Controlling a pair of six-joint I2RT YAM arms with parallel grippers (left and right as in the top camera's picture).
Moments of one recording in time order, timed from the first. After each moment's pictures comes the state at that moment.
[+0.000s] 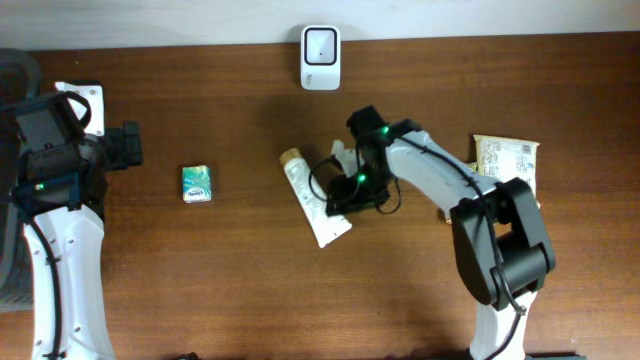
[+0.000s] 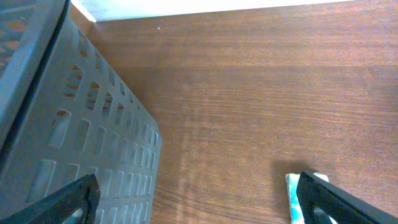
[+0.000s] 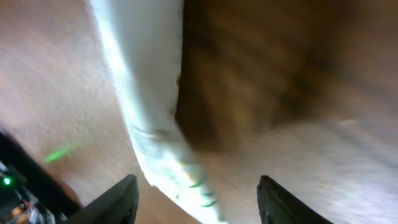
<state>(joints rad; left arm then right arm) 0.30 1.41 1.27 -0.56 -0.07 0.27 0.41 2.05 1.48 -0.96 -0.50 0.02</state>
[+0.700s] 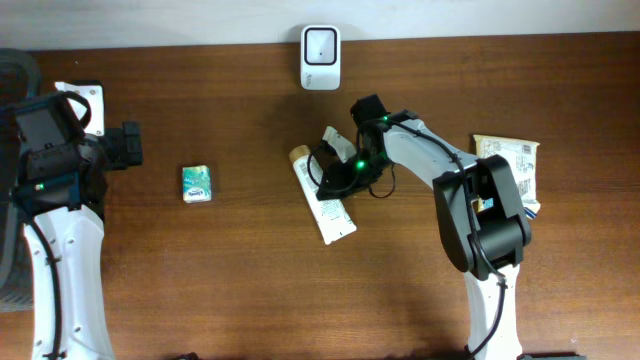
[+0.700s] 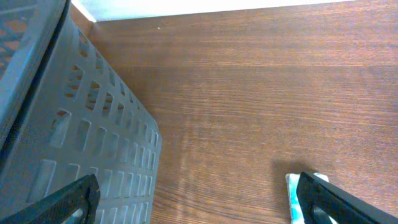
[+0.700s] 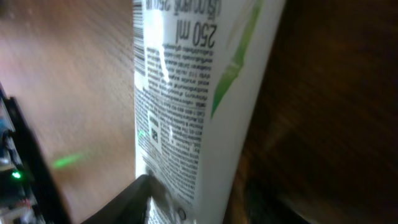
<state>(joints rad) 0.30 1.41 1.27 -0.56 -0.07 0.27 0.36 2.24 1.59 -0.83 -0.72 -0.17</state>
